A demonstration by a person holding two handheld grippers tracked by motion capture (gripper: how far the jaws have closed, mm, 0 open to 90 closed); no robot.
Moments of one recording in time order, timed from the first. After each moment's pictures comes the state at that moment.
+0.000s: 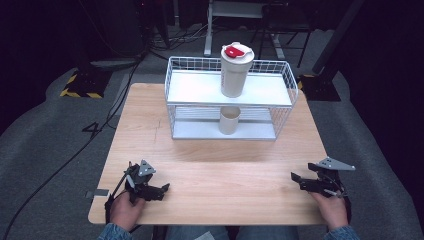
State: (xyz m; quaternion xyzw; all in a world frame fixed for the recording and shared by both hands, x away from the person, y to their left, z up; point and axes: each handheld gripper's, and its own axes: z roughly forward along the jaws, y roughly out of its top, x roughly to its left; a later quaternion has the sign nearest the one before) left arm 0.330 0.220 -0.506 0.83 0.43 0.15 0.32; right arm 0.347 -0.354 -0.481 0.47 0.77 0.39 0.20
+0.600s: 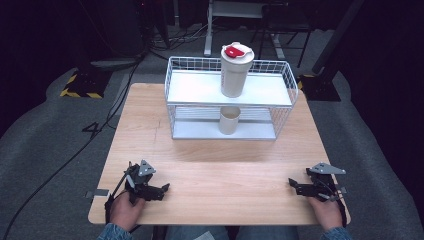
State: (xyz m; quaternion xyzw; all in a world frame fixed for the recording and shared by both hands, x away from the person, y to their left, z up) left arm 0.330 0.220 -0.506 0.83 0.43 0.15 0.32; right arm 0.347 -0.351 -0.505 0.47 0.79 0.34 0.21
